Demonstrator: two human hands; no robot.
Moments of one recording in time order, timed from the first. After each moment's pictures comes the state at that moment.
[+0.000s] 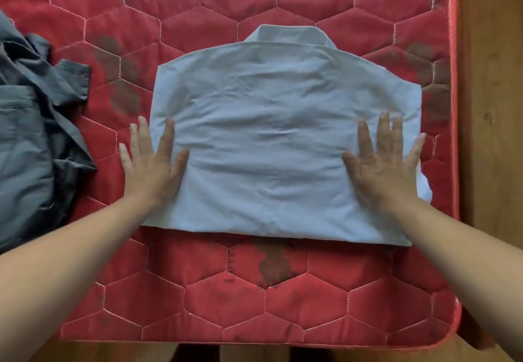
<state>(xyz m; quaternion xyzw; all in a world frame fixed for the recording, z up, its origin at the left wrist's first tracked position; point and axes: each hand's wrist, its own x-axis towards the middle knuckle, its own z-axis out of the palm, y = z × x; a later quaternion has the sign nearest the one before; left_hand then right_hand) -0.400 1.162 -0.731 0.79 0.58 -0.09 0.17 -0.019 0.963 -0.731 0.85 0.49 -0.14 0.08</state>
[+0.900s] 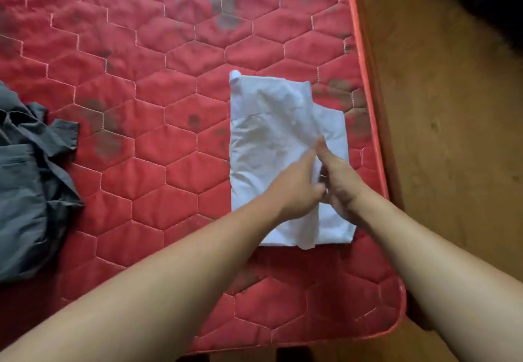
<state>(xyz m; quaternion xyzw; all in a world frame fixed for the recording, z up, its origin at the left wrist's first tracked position) -0.118 1.036 -0.597 0.75 0.35 -0.10 0.55 -0.012 0.966 -0.617 0.69 0.04 -0.59 -0.43</state>
